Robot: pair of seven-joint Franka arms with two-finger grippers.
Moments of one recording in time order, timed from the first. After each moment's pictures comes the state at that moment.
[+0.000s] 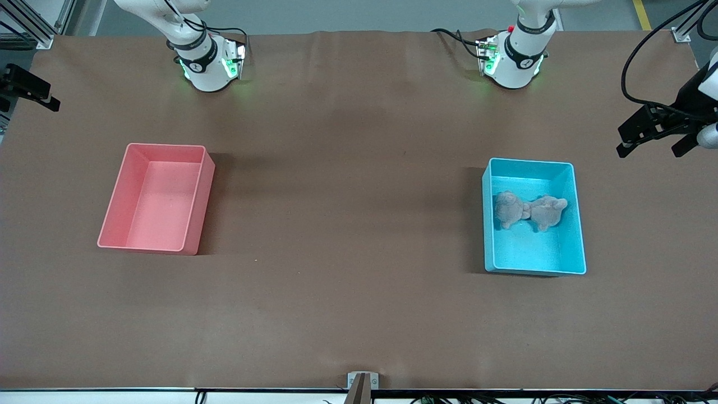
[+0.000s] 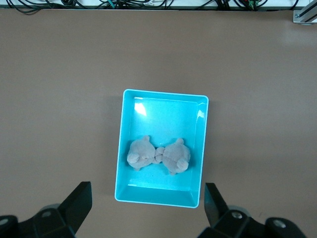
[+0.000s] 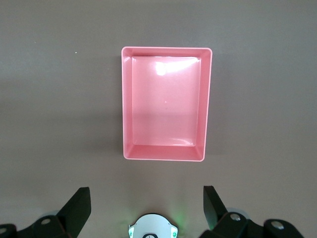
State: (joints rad) left arm 0.01 -0.03 -0.09 -1.55 0.00 1.67 -0.08; right arm -0.01 -0.11 -0.11 -1.56 0.02 1.36 -0.09
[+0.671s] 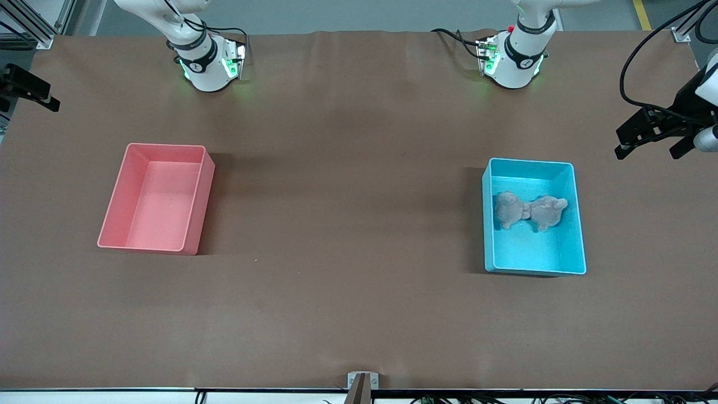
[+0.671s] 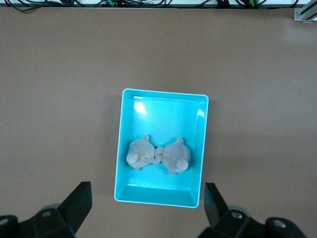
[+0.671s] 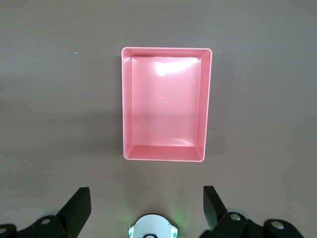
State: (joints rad) left arm 0.01 -0.02 -0.09 -1.55 0.00 1.67 -0.08; right arm -0.01 -0.11 -0.11 -1.56 0.02 1.36 -0.09
